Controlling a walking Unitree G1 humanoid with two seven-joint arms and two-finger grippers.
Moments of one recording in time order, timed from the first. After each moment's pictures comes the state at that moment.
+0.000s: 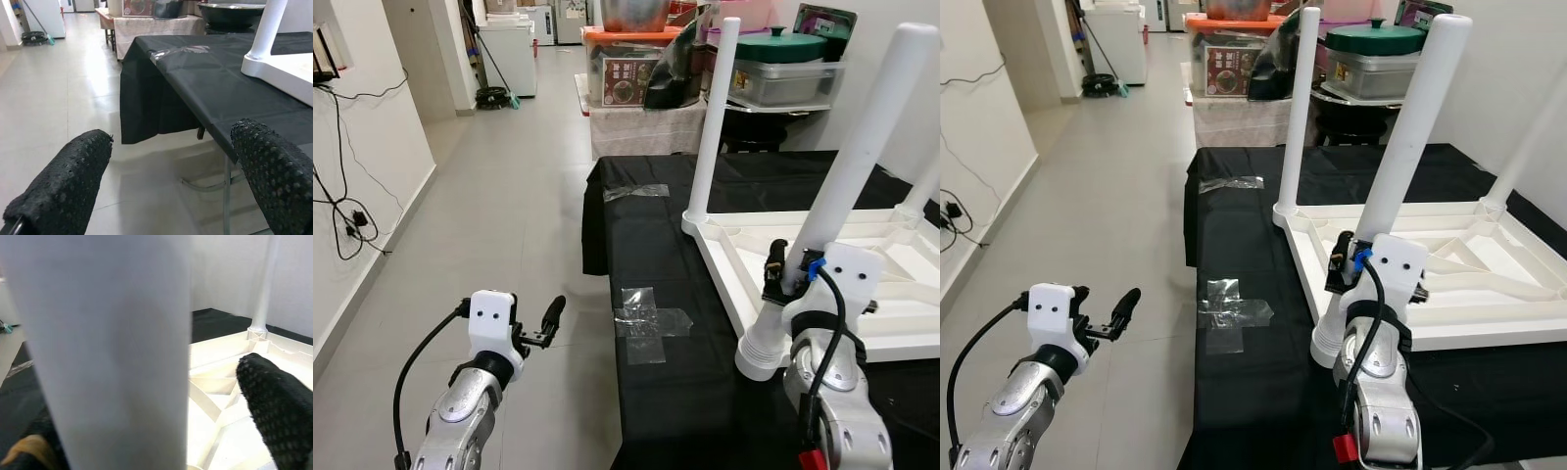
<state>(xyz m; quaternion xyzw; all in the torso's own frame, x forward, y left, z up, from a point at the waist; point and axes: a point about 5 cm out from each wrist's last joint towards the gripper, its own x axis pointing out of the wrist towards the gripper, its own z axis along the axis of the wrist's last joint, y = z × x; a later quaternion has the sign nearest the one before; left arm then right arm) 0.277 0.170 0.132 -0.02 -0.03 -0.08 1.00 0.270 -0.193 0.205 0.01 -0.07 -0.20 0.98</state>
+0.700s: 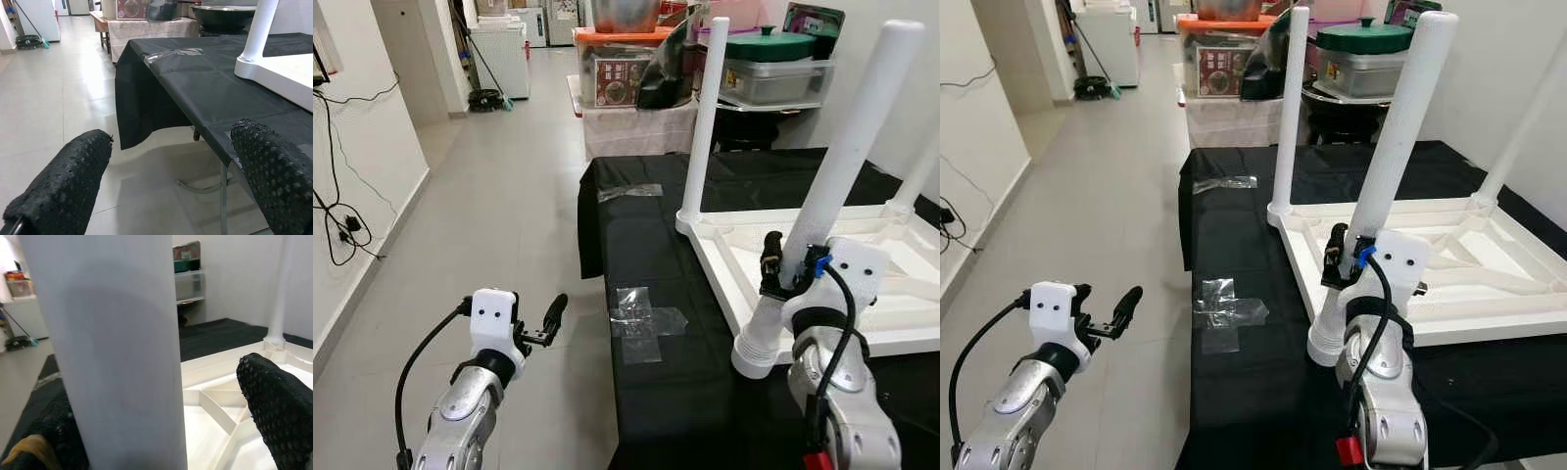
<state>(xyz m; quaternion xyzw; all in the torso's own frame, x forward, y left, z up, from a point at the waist) 0.277 0.169 0.132 -0.02 -0.03 -0.08 1.00 0.267 -0.188 0.217 0.03 -0.10 -0.14 0.98</state>
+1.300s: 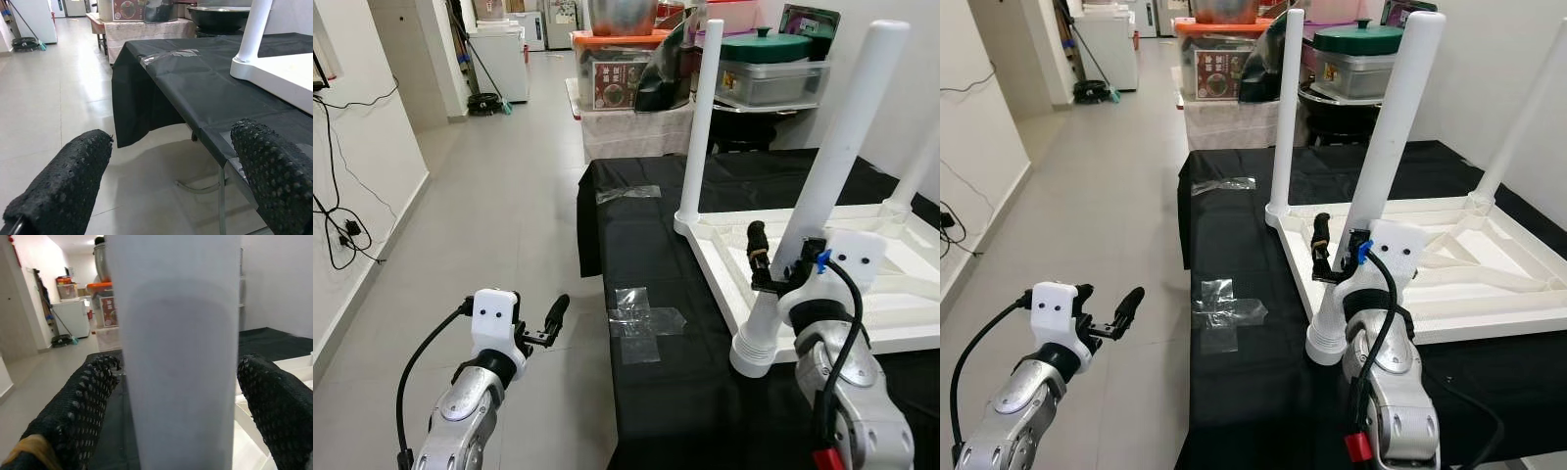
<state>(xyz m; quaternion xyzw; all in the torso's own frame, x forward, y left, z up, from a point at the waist) 0.277 0.168 0.132 -0.02 -0.03 -0.09 1.00 0.270 -0.184 0.225 0.03 -0.11 -0.05 0.99</state>
